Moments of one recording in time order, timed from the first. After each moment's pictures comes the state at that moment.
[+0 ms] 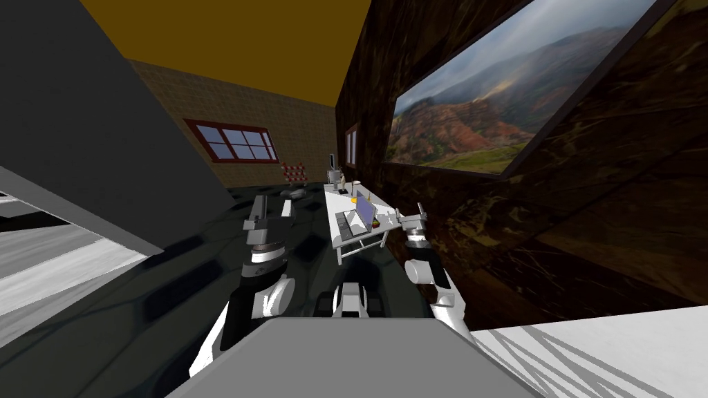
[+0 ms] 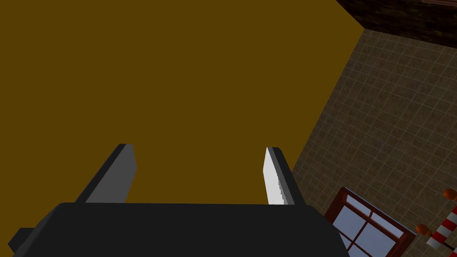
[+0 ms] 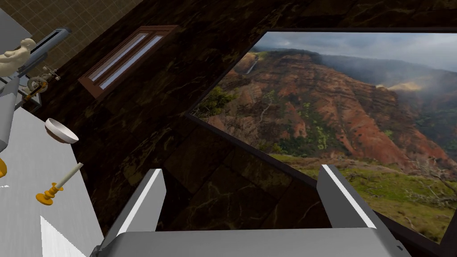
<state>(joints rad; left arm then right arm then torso) 0.47 0.02 -0.06 -2.37 -0.02 -0.57 0.13 0.20 -0.19 -0.02 -2.02 -0.25 -0.34 -0.62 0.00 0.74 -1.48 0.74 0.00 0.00</state>
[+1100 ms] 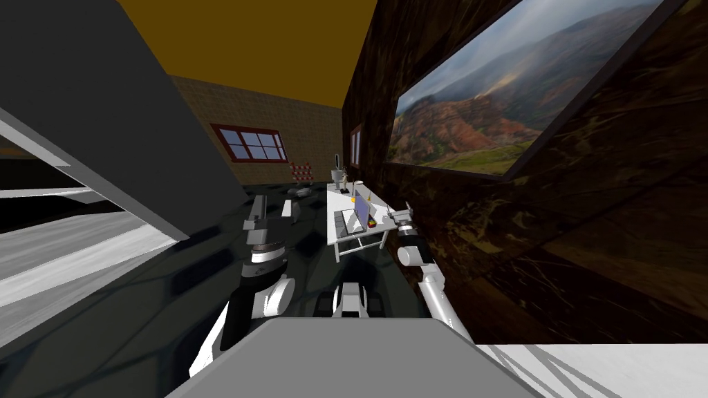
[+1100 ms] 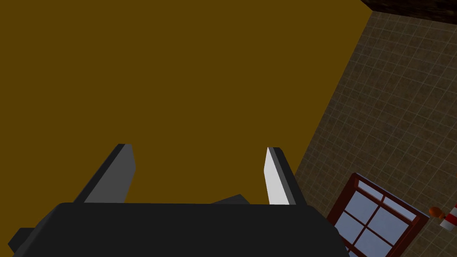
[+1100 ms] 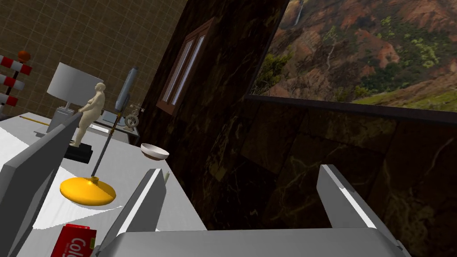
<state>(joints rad) 0.47 0.02 -0.06 -2.37 -0.02 -0.57 0.13 0.01 -0.21 -0.01 -1.84 -0.39 -0.20 -0.89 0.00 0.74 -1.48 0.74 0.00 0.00</state>
